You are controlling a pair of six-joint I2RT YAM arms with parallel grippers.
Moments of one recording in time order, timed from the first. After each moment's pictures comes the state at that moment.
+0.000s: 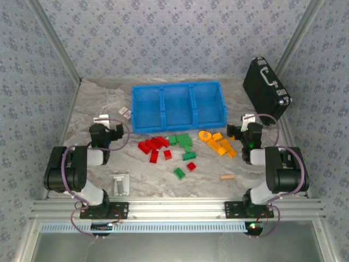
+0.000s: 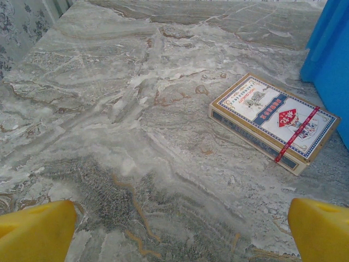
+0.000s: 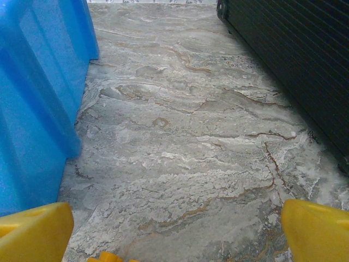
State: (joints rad) left arm 0.00 1.54 0.39 0.73 -0.10 -0.04; right arm -0.03 1.52 0.39 0.70 0.02 -0.03
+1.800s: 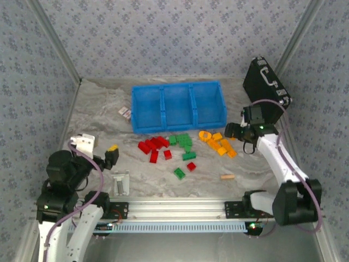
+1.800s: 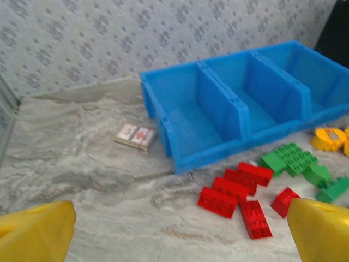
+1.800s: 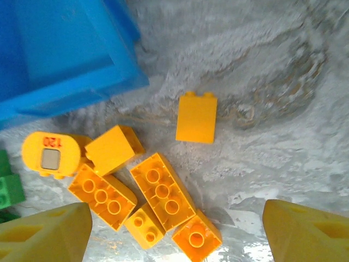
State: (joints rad) left arm -0.17 0.33 0.87 -0.90 0.15 0.04; right arm 0.10 1.24 0.89 -0.69 -0.01 0.30
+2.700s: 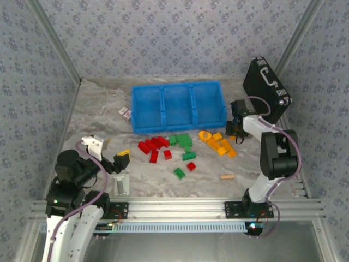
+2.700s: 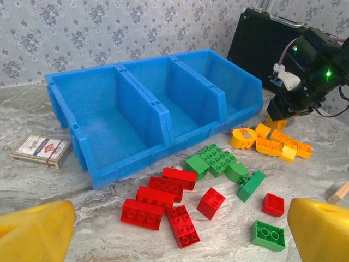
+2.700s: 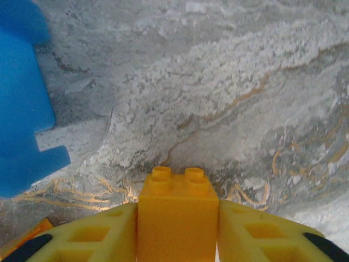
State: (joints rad) left arm -0.18 0.30 0.72 -0.72 0.44 -0.06; right arm 0.10 1.70 1.03 -0.53 0.12 0.24
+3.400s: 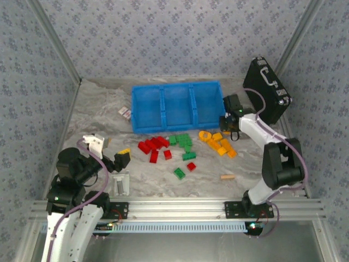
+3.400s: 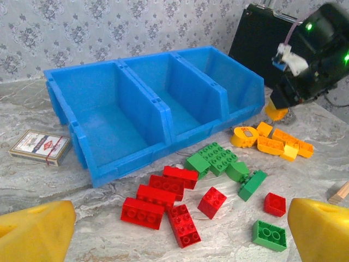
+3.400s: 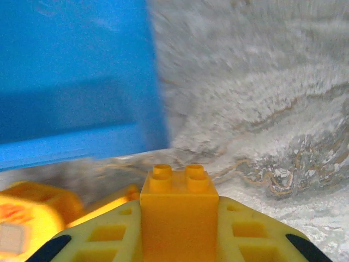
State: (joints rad) left arm -0.18 0.32 0.72 -0.71 0.43 -0.06; right arm 0.26 1.57 1.13 -0.65 0.15 0.26
